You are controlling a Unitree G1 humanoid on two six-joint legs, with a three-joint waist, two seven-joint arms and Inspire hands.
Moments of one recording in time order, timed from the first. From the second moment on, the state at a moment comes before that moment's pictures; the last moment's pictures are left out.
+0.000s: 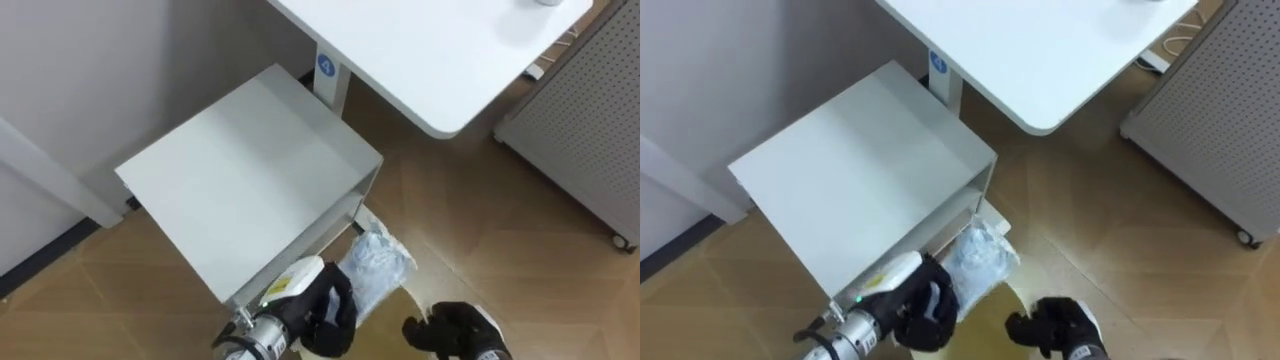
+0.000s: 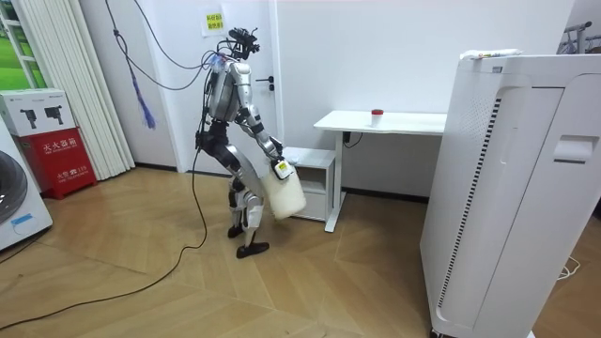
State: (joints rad) left arm -0.41 0.24 -0.71 0.78 0.27 -0.27 0.14; right arm -0.39 -0.27 0.41 1.13 0.51 -0.12 -0.03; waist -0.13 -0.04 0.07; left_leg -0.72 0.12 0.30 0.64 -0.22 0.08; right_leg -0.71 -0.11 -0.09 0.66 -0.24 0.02
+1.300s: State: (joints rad) left arm -0.33 0.23 -0.76 0.76 0.27 -0.29 -0.06; right arm -0.37 -0.28 0.41 1.13 0.63 -0.13 0.07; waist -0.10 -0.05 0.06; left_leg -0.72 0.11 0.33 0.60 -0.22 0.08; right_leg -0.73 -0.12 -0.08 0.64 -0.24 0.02
